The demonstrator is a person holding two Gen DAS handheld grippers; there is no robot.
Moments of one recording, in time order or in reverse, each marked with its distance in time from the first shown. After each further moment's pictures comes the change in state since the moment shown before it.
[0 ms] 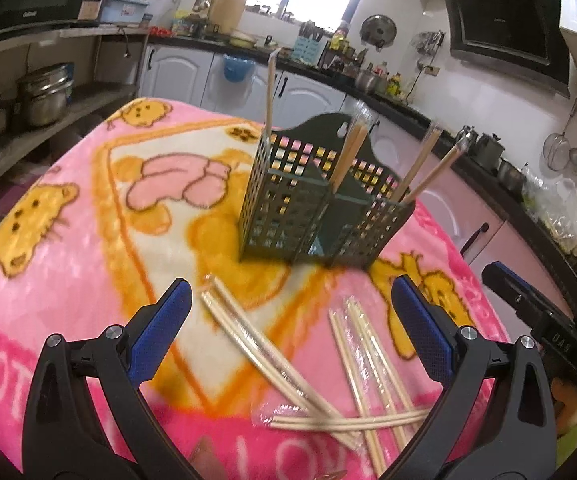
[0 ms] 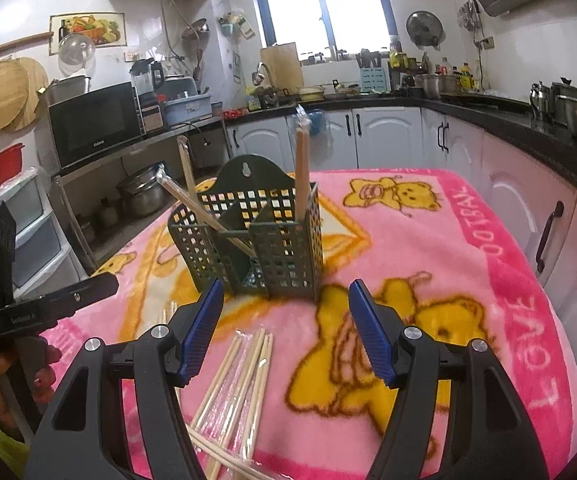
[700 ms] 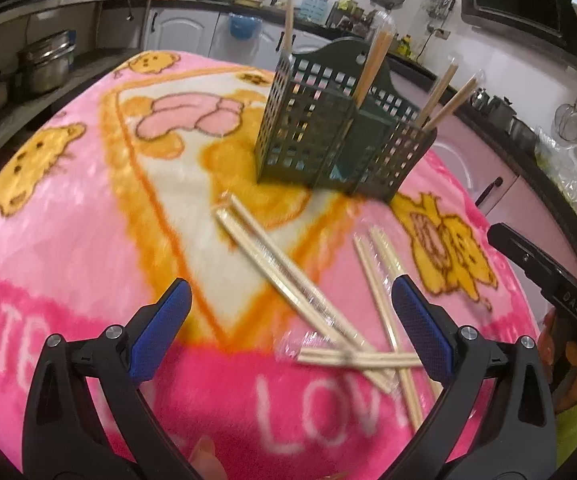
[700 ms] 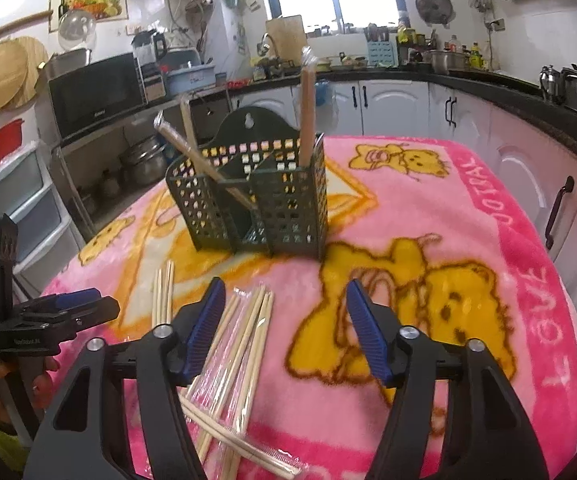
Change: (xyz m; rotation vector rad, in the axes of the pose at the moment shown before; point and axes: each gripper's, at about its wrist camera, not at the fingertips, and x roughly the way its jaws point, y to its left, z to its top) left arm 0.009 0.016 -0.046 0.000 0.150 0.028; right arm 0.017 0.005 -0.023 -0.038 0.120 0.020
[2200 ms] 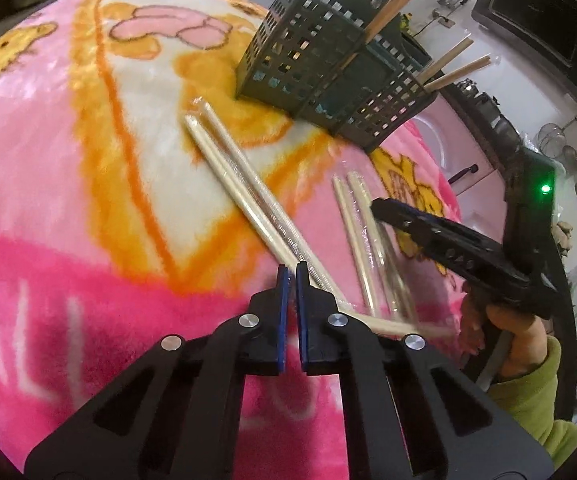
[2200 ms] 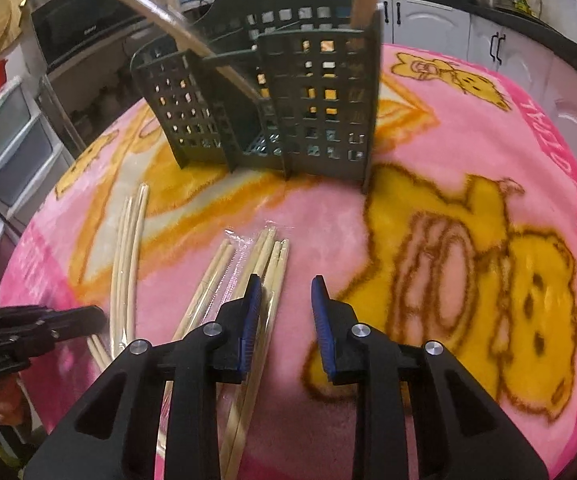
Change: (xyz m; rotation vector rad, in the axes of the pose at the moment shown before) left arm 0.028 0.009 -0.016 -0.141 0.177 -0.194; right arm 0.102 0.013 -0.004 -0.066 0.341 0.034
